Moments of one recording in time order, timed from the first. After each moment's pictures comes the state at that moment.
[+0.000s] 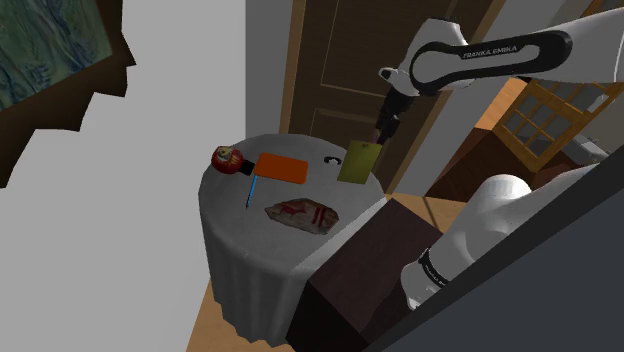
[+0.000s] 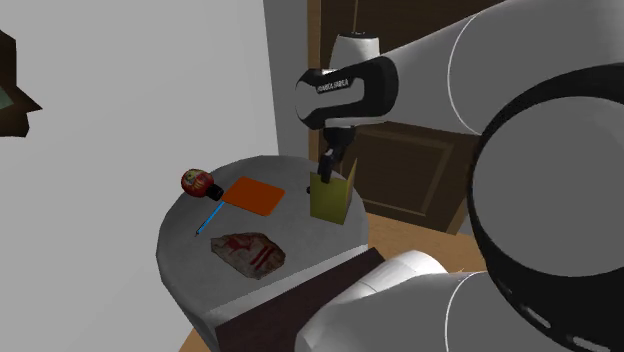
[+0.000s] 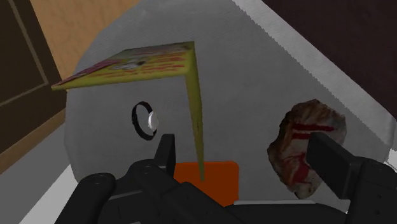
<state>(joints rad) 0.12 -0.55 -0.52 -2.59 -0.22 2.15 -0.86</state>
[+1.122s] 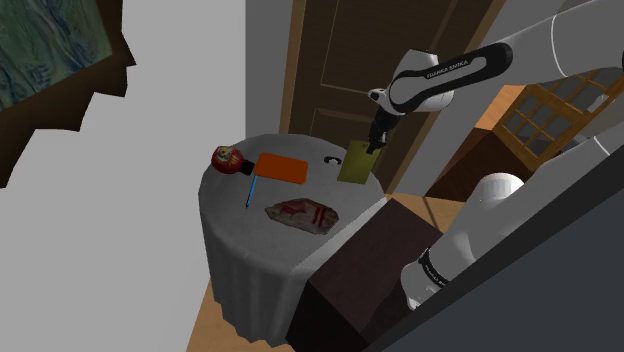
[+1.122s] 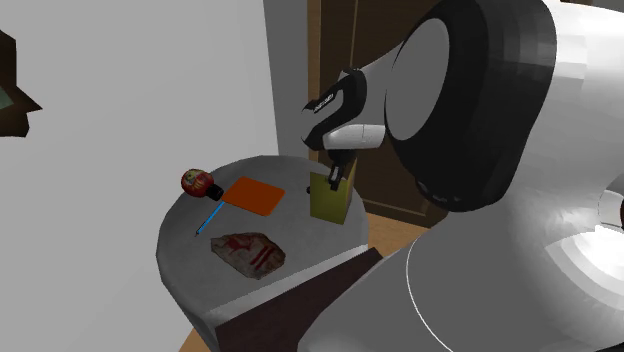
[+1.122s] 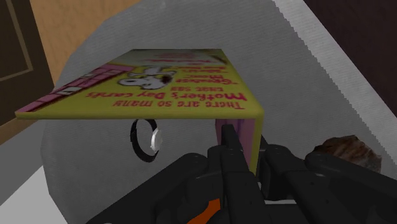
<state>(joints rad) 0.21 -0.31 -0.69 -2.60 -0.16 2.39 -1.09</state>
